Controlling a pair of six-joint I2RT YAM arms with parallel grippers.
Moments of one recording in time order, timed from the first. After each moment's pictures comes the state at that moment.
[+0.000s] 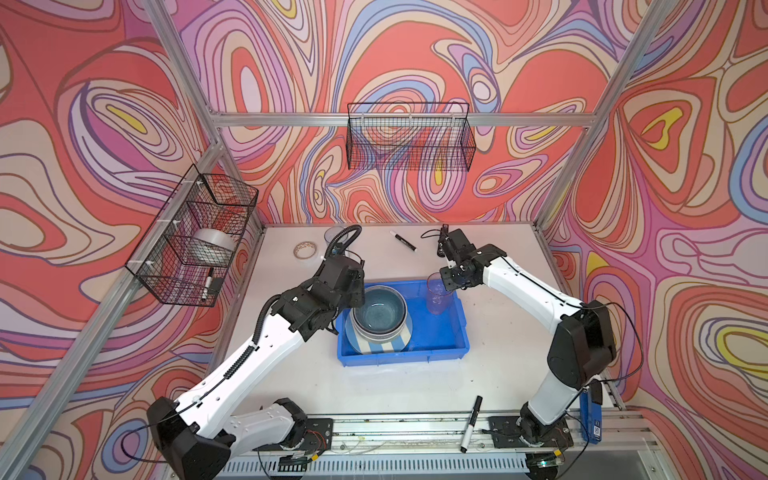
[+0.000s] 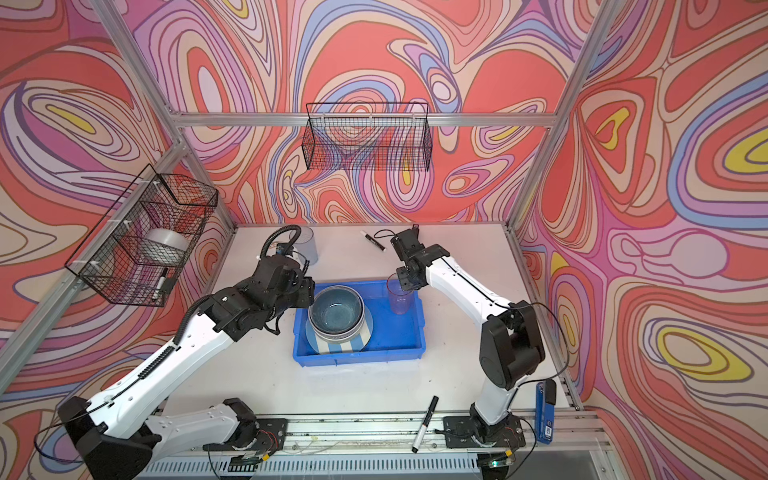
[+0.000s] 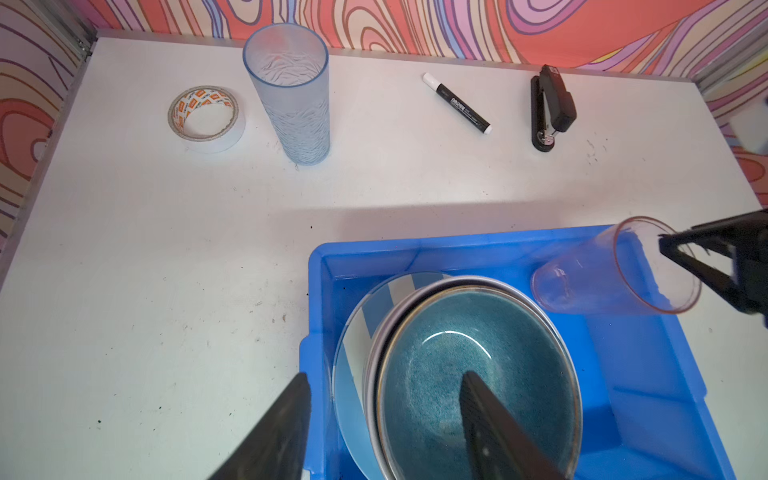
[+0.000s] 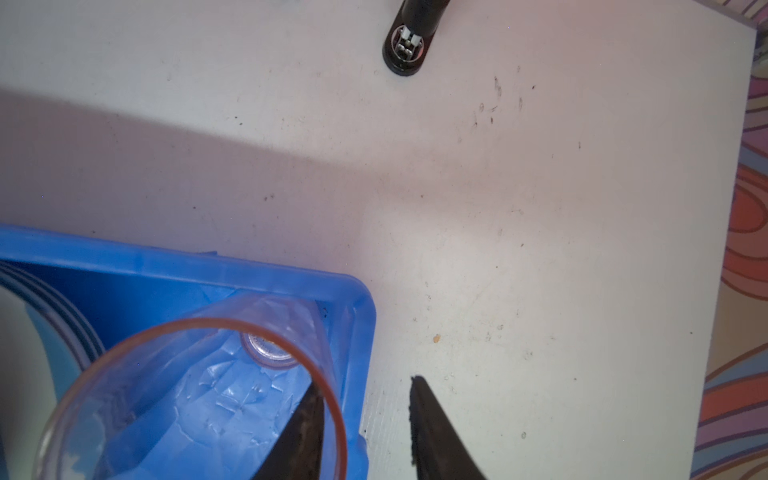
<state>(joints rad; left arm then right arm) -0.61 1.18 1.20 -0.80 -0.33 -0.53 0.48 1.72 1.48 -0.89 0.26 0.19</state>
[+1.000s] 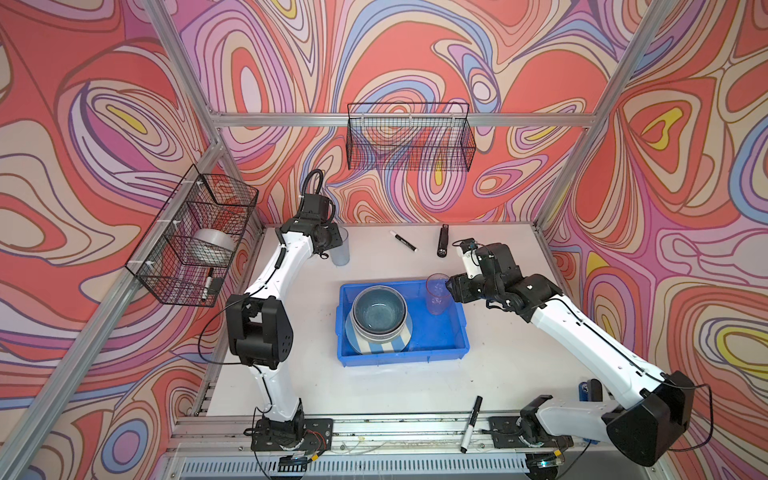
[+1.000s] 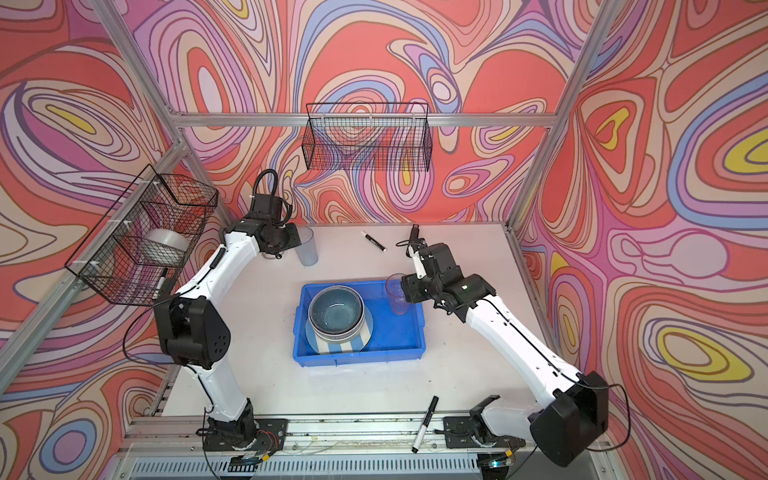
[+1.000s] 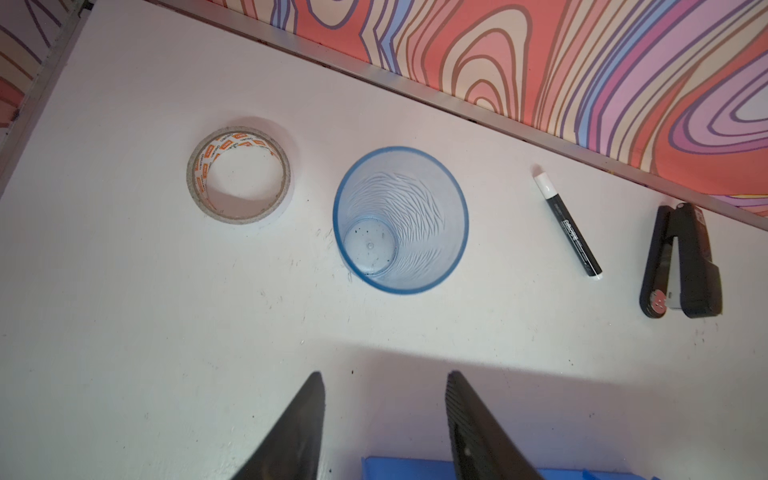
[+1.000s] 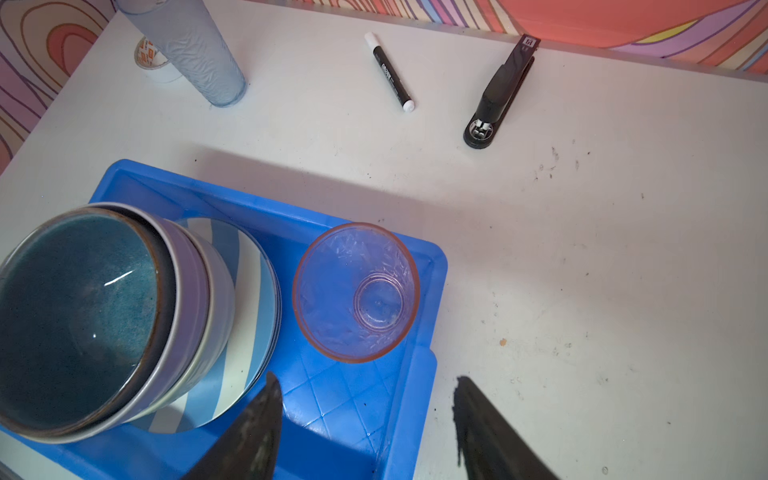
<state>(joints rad) -0.14 1.90 1.79 -0.79 -0.06 -0.45 0.48 1.26 1.16 -0.68 0.01 0.18</state>
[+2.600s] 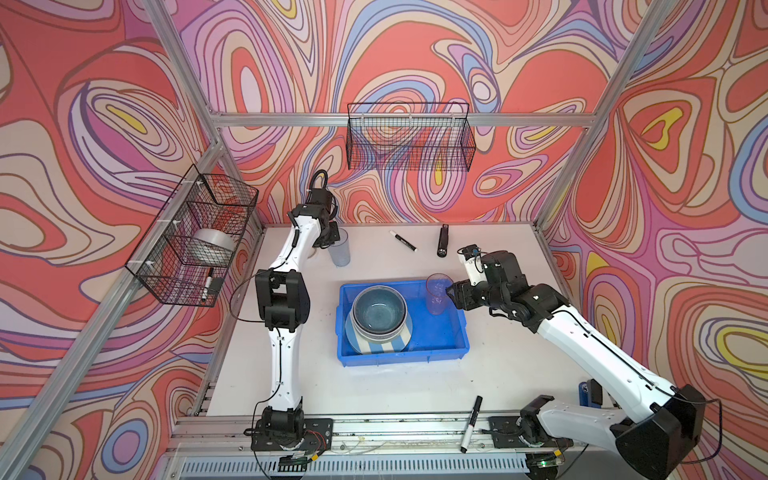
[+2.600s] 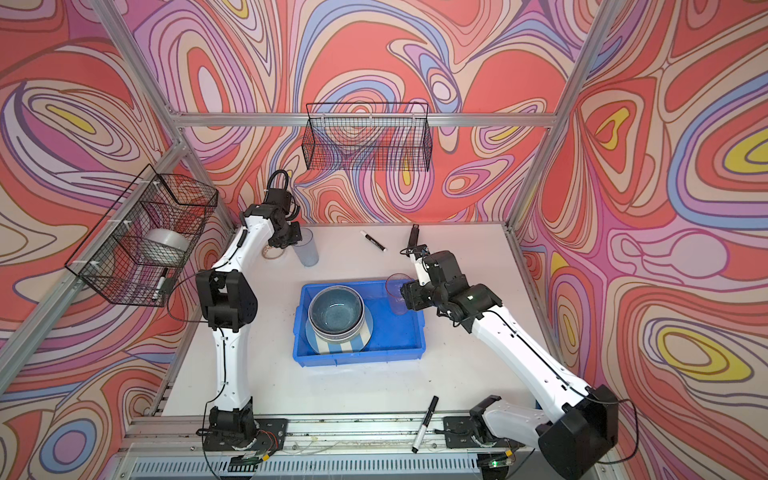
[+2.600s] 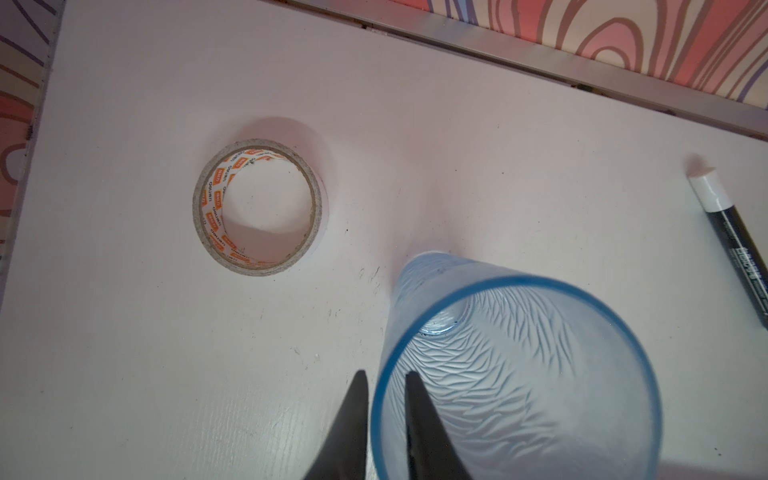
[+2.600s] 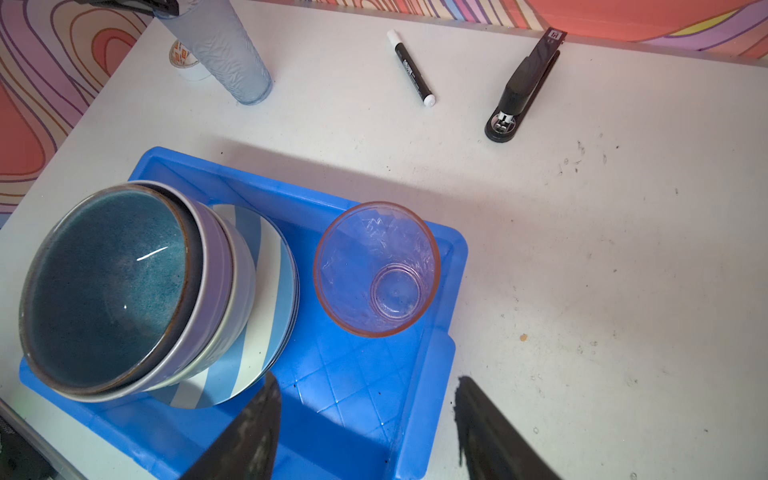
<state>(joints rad) -0.10 2.29 2.25 -1.05 -0.12 -0.35 0.48 1.19 1.09 -0.65 -0.04 0.18</state>
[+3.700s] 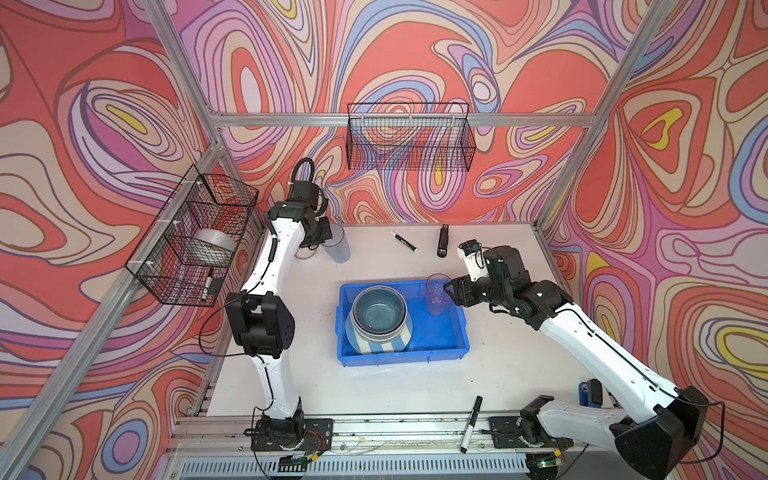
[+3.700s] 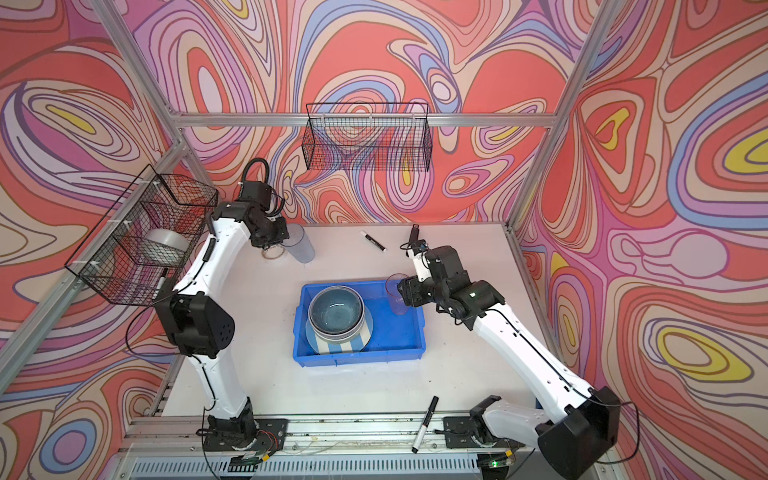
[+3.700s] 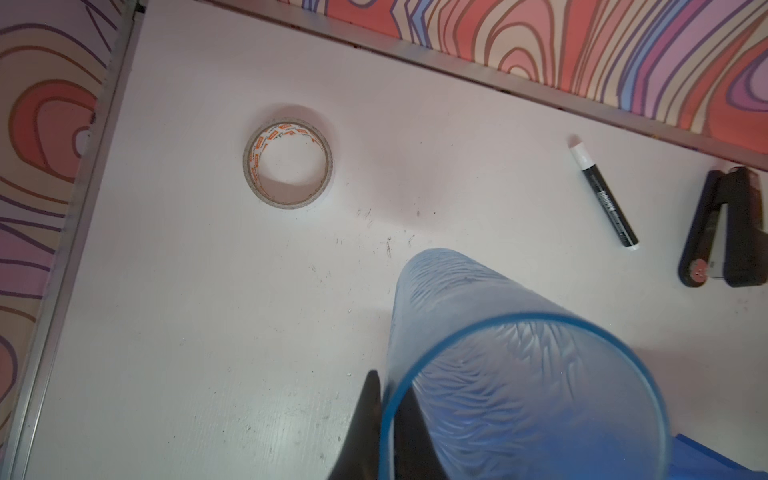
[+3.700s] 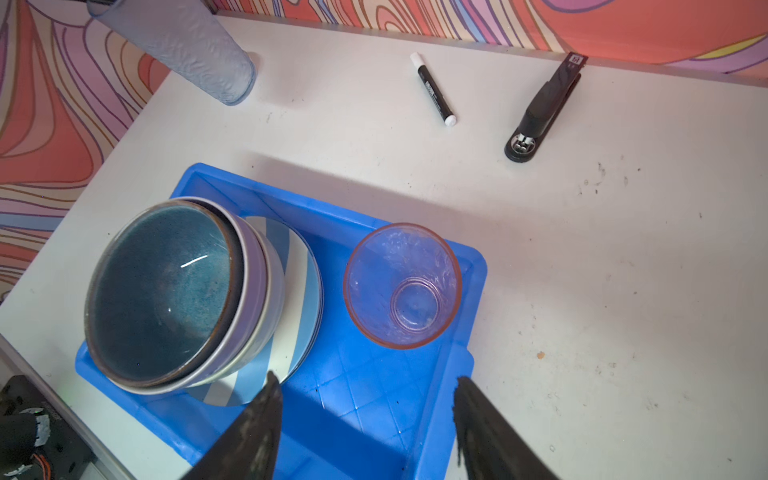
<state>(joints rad) -0.10 1.90 2.02 -1.09 -0.05 -0.35 0.48 1.21 1.16 -0.66 -0.11 0.18</state>
